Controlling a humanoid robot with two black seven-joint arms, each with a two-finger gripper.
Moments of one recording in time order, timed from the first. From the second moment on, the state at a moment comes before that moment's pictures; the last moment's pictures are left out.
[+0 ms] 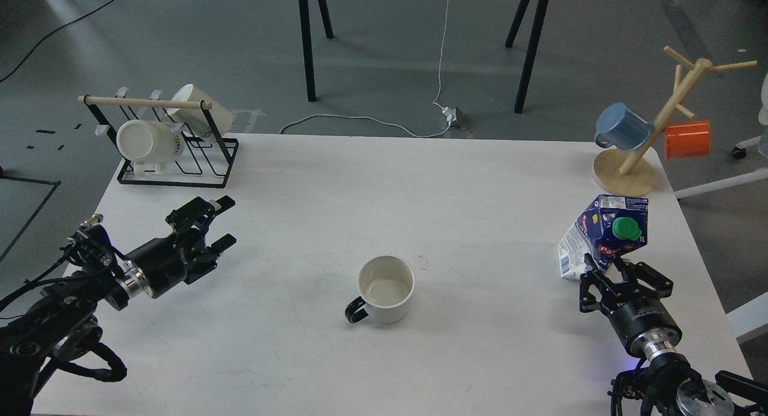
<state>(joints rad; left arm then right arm) -0.32 0.50 -0.78 -0.81 0.89 -0.49 -0.49 0.16 -0.59 0.45 1.22 0.84 0.49 0.49</state>
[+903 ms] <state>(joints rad) -0.32 0.50 -0.77 -0.78 0.90 -0.49 -0.49 0.18 -0.48 0.43 1.38 0.62 0.49 0.49</state>
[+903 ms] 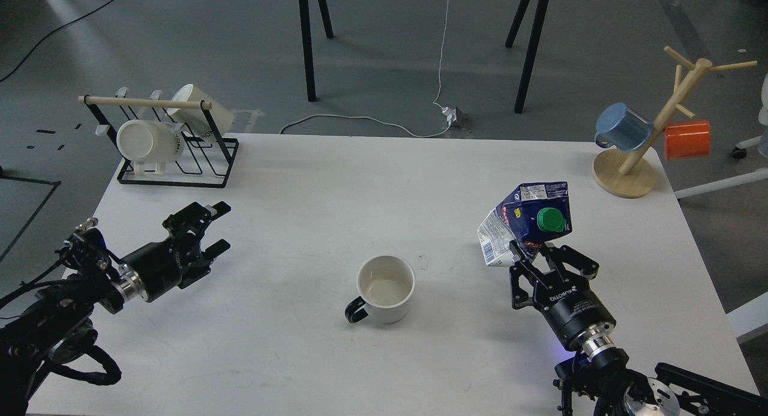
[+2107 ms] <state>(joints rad) -0.32 0.50 -0.76 -0.77 0.90 -0.49 -0.49 0.09 -0.27 0.40 1.28 0.41 0.49 0.49</state>
